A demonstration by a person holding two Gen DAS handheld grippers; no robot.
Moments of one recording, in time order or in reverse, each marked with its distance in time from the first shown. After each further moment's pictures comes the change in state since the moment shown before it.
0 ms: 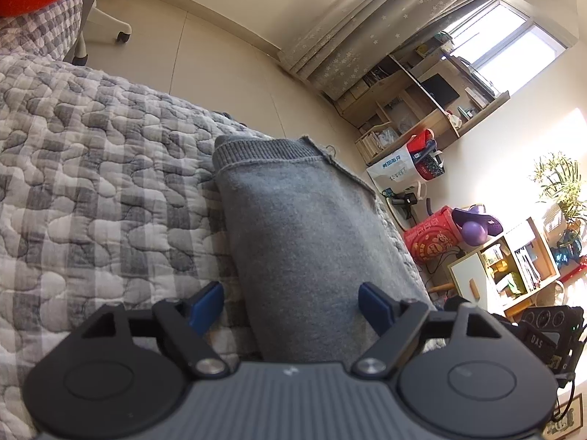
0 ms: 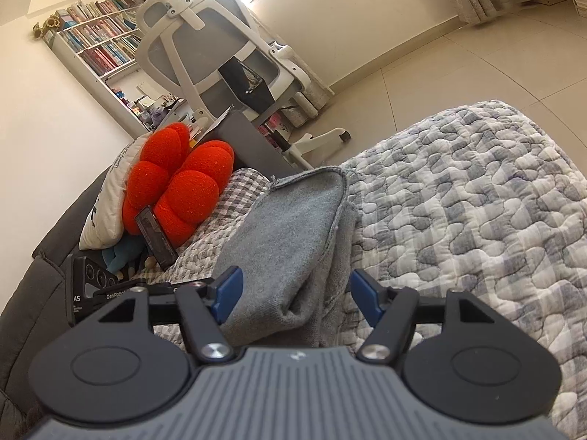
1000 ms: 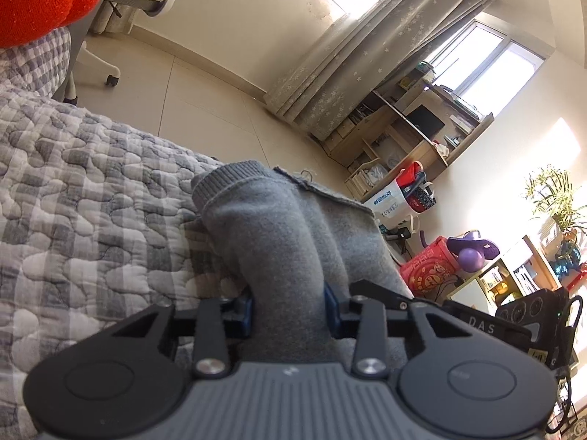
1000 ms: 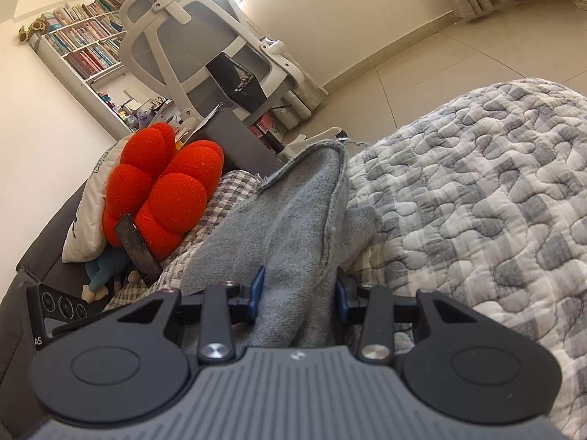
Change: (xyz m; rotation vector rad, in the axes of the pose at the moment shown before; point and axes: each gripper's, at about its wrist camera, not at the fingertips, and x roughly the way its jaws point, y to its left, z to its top) left arm 0.003 -0.006 -0.004 0.051 -0.166 -0.026; right arm 0.062 0.014 -0.002 0.007 -0.028 -0.020
